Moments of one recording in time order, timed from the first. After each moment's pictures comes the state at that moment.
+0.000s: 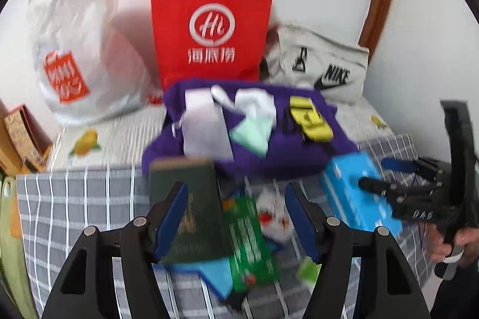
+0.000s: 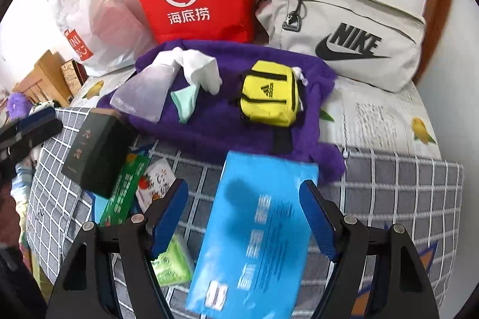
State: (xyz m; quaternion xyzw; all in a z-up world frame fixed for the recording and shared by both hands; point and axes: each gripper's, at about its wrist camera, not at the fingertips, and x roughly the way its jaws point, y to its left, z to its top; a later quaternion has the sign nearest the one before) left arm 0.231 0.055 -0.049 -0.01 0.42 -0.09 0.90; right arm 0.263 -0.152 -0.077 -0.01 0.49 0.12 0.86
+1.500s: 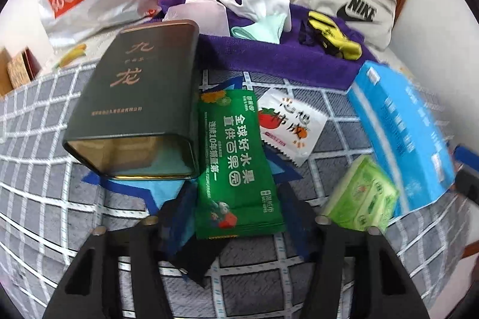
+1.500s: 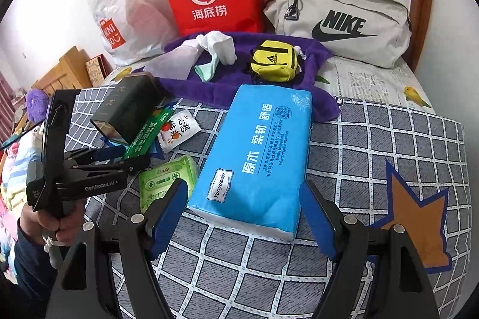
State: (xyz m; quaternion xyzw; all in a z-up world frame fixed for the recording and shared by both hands) left arm 0.206 0.022 -0.160 -0.01 0.49 -0.04 0.87; right arm 0.177 -0.182 -0.095 0.00 0.45 0.16 0.88
